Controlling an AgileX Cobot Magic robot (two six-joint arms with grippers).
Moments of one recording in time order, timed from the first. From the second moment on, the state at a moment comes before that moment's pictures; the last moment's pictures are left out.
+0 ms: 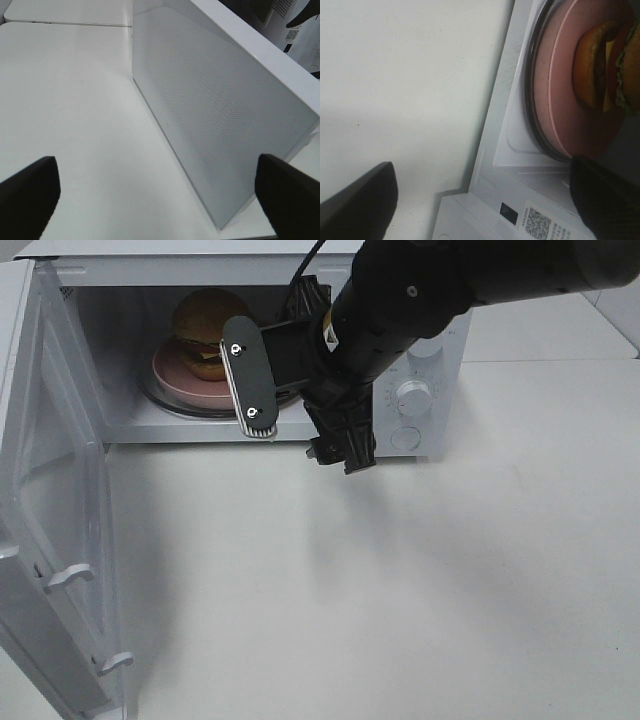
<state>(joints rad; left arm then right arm) -0.01 -0.01 -0.52 -0.18 1.07 0.07 0.74 1.87 -1.32 -0.38 0.42 -0.96</state>
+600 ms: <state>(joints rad) -0.01 -0.01 -0.52 -0.18 1.07 0.07 0.74 2.09 -1.55 -0.42 0.41 -0.96</state>
